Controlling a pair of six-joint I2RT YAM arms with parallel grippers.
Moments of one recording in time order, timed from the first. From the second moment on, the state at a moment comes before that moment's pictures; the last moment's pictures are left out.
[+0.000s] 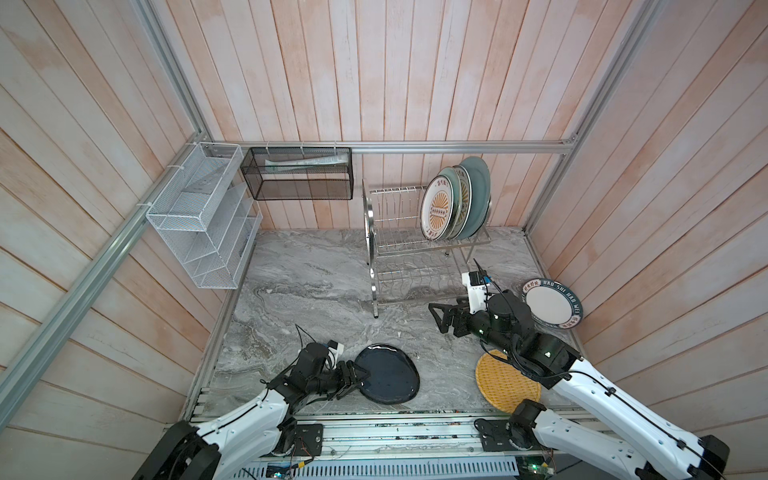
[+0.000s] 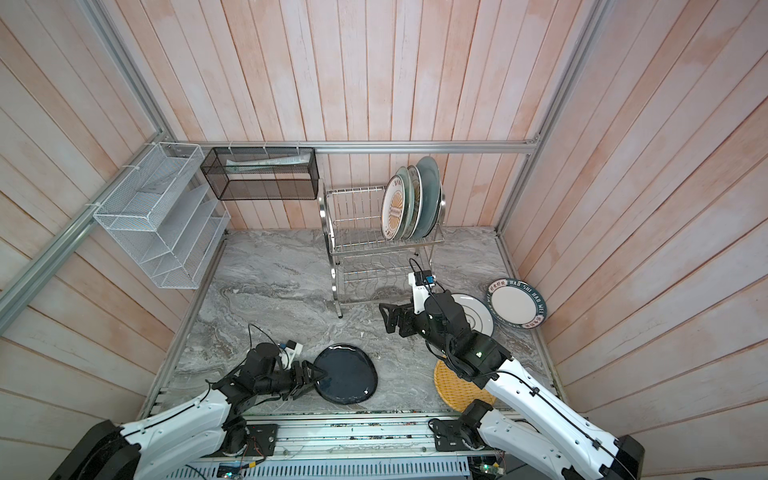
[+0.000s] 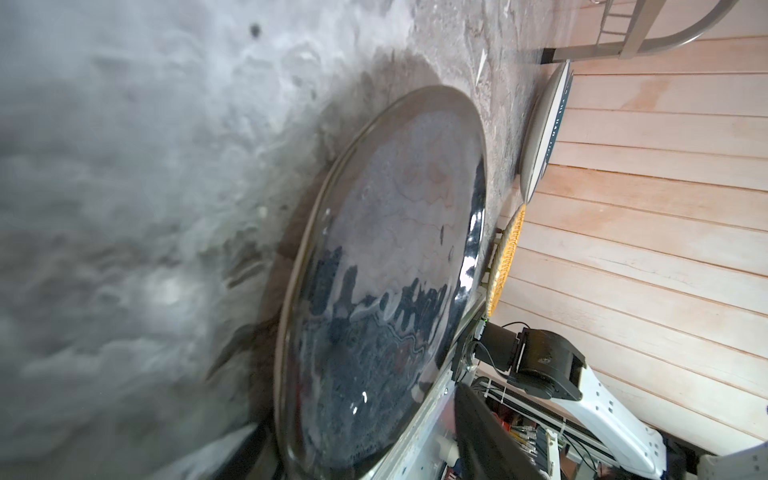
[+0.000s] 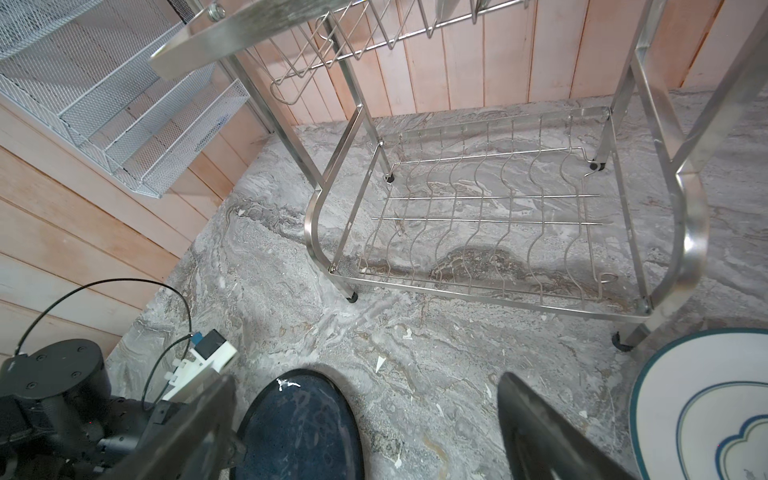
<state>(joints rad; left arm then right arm) -0.58 1.00 0.10 0.17 0.59 -1.13 0.76 0.84 0.79 -0.36 0.08 0.46</state>
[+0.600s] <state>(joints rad) -0.64 1.43 0.16 0.62 0.52 -1.19 0.73 0.80 0.74 -0.35 0.03 0.50</state>
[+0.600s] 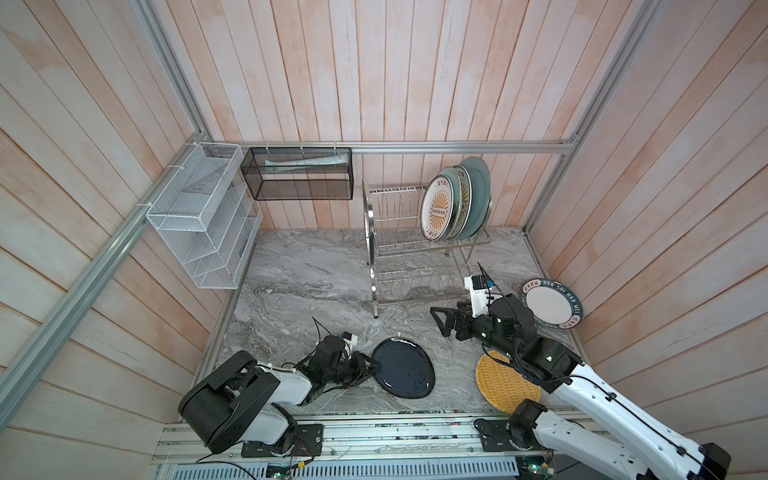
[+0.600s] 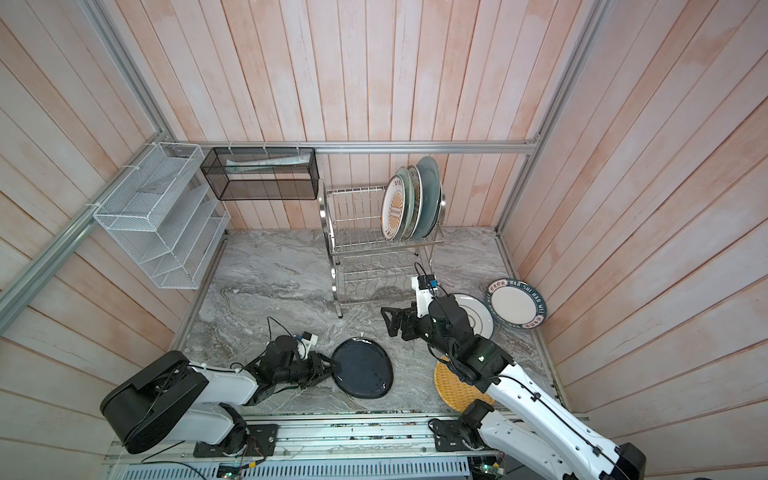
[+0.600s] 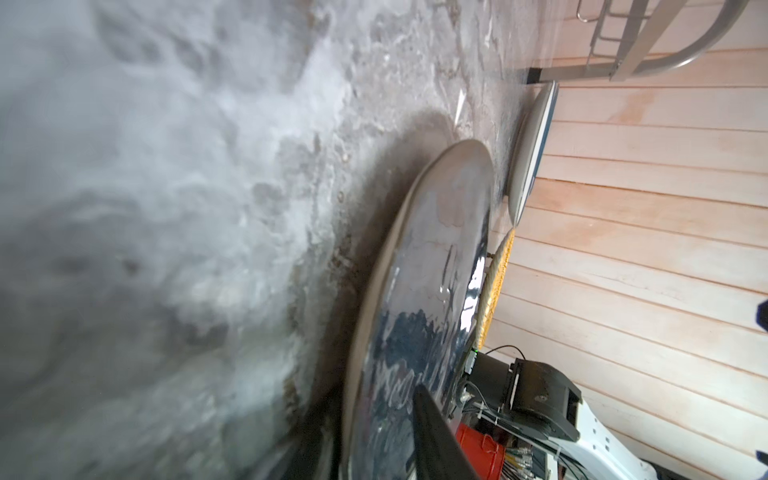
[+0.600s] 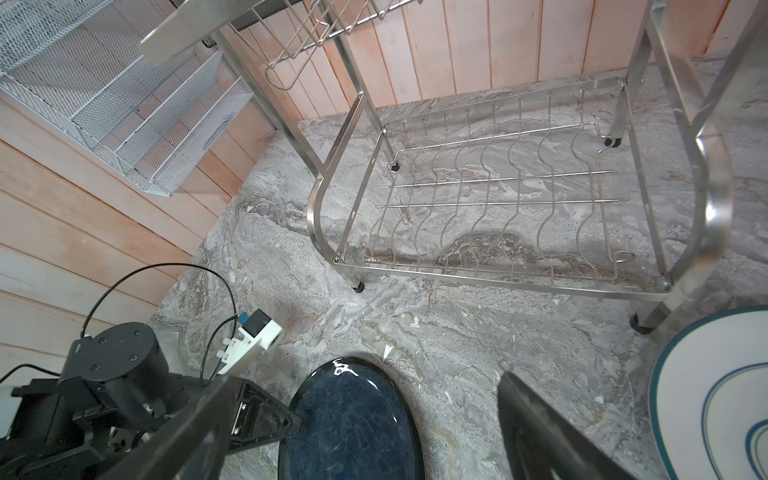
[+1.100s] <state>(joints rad) -0.65 1.44 0.16 0.70 0.51 -1.21 0.72 0.78 0.71 -0.34 -0.03 0.51</state>
